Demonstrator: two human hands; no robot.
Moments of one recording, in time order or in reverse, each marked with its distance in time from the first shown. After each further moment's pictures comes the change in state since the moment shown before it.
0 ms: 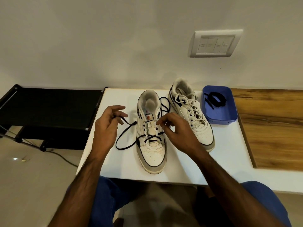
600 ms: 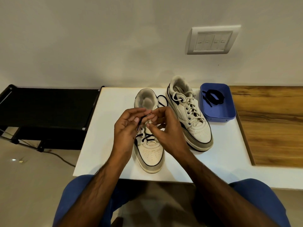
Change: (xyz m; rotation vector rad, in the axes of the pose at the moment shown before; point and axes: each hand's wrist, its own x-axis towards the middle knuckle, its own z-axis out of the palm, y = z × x) left_hand -0.024 0.016 0.056 -0.592 -0.157 -0.109; right_hand -0.004 -0.033 0.025 0.314 0.185 0.146
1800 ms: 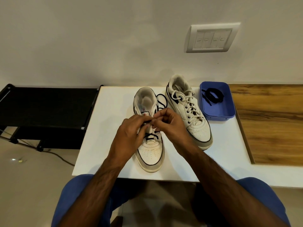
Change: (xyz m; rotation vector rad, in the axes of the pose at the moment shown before) left_hand -0.001 -0.008 -0.007 1.045 -0.122 0.505; right_hand 0.013 0.008 -0.014 0.296 -0.080 0.291
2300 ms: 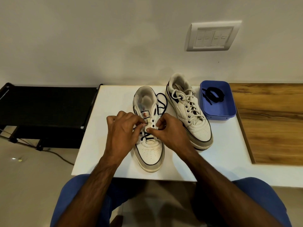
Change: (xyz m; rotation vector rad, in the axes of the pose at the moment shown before) left_hand 0.002 -0.013 -0.007 0.314 0.008 -0.064; right_hand 0.000 0.016 -0.001 -0.746 0.130 -0.041
